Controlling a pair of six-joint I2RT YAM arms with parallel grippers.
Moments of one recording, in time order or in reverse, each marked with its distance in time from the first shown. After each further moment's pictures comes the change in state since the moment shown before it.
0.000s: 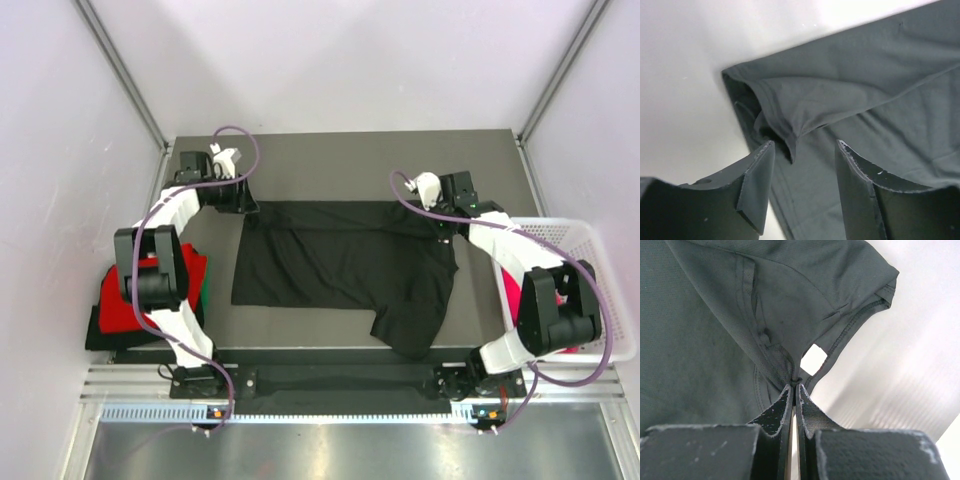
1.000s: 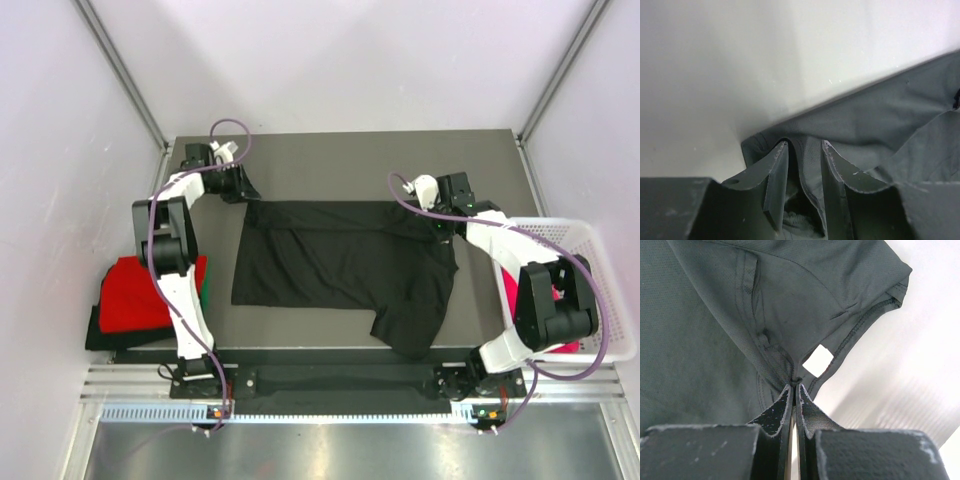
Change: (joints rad) left arm 0.036 0.386 0.330 -0.004 0.142 -0.197; right arm 0.005 0.031 0.000 0.001 0.000 0.002
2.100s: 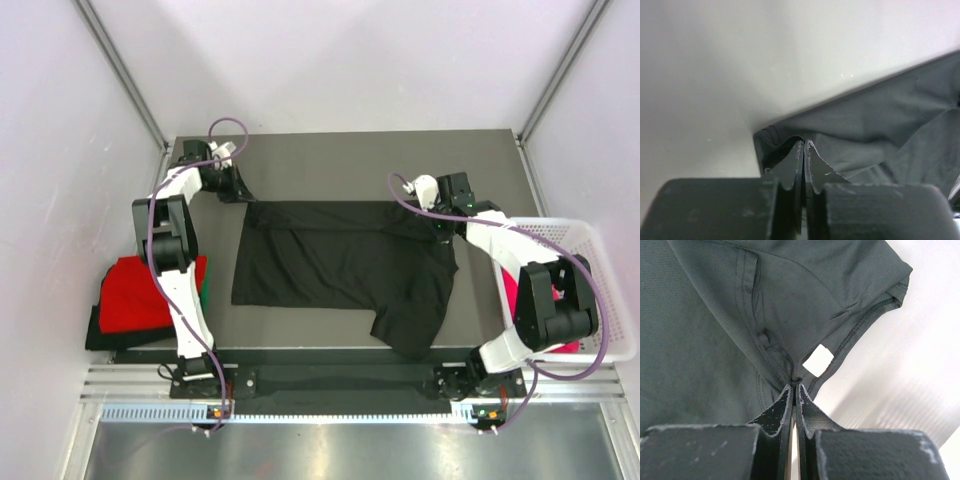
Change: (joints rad) left arm 0.014 0.049 0.107 -0.148 -0.021 0.023; right arm 0.000 0.000 0.000 -0.001 0.000 0.000
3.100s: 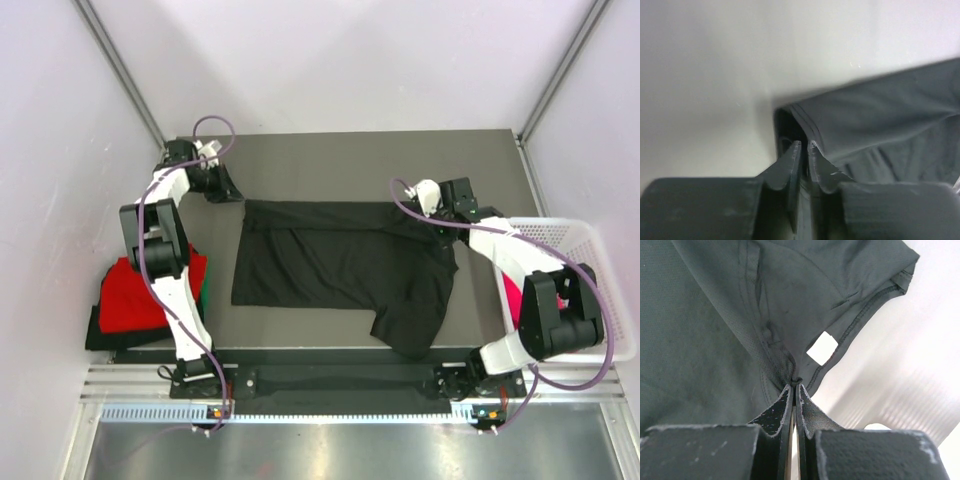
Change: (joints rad) left arm 0.056 -0.096 -0.079 -0.010 -0.016 0.006; right arm 0.000 -0.052 -0.053 -0.001 0.003 -0.001
